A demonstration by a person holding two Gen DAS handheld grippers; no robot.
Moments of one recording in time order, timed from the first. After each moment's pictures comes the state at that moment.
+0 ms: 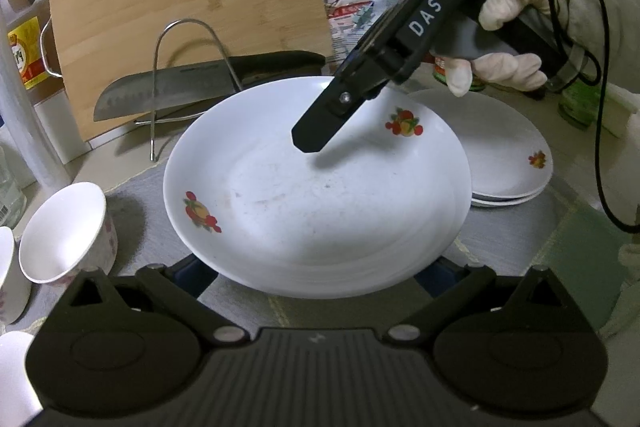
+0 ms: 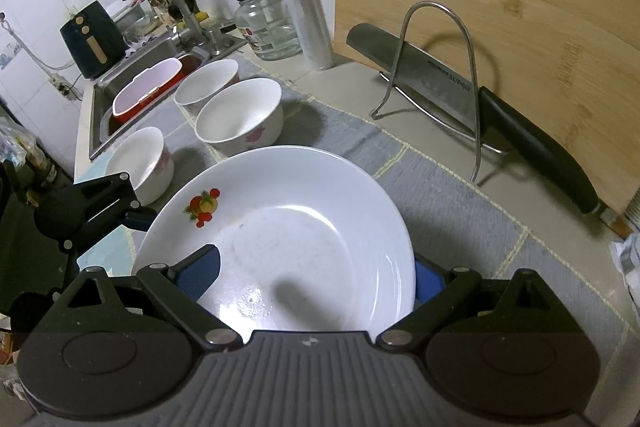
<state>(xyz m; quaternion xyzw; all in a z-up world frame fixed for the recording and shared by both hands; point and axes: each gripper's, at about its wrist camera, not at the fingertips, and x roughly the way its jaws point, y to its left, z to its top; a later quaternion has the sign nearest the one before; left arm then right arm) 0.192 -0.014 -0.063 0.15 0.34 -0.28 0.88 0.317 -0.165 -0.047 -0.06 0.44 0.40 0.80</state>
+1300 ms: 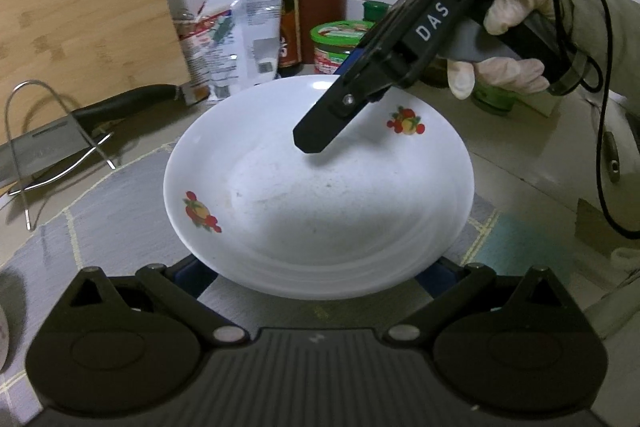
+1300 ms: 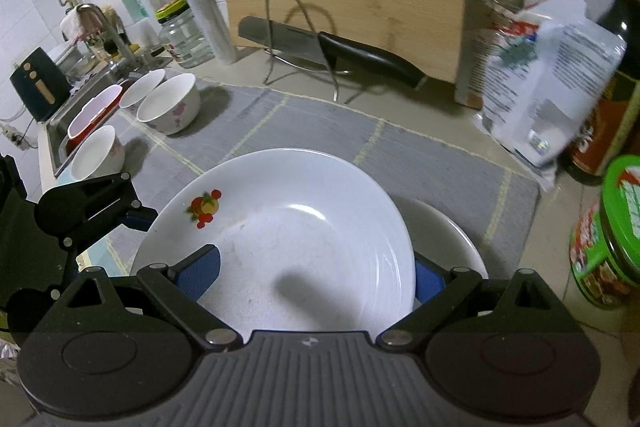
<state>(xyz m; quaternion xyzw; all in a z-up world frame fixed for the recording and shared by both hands) 0.175 -0.118 -0.066 0.18 0.34 -0.39 0.84 0.250 -0.297 -0.052 0.00 0.45 0.29 0.85</state>
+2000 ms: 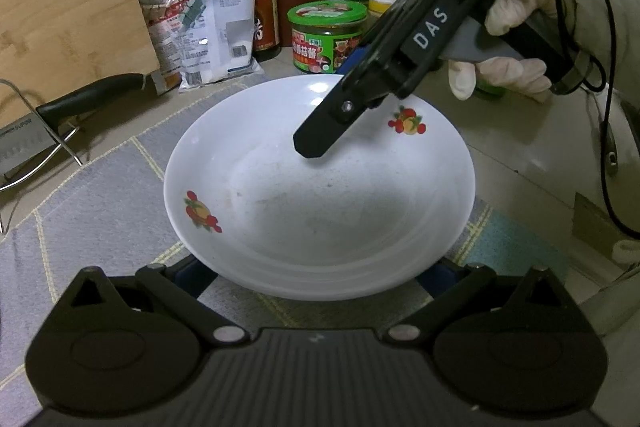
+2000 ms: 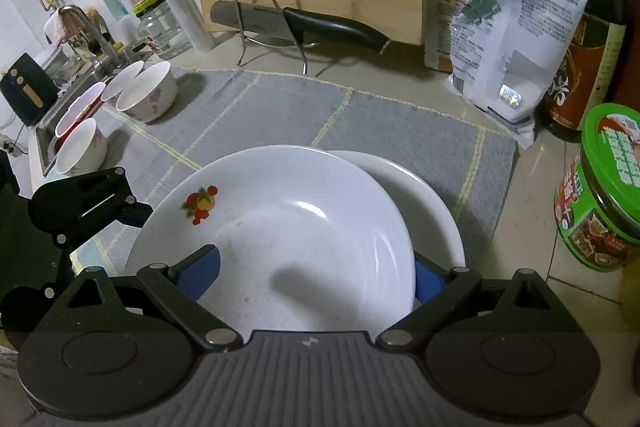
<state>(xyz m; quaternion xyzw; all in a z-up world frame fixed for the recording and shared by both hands) 0.185 -0.135 -0.072 0.19 0.36 -0.41 0.82 0.248 -0.320 -0.073 0.01 0.47 0.27 0.84</state>
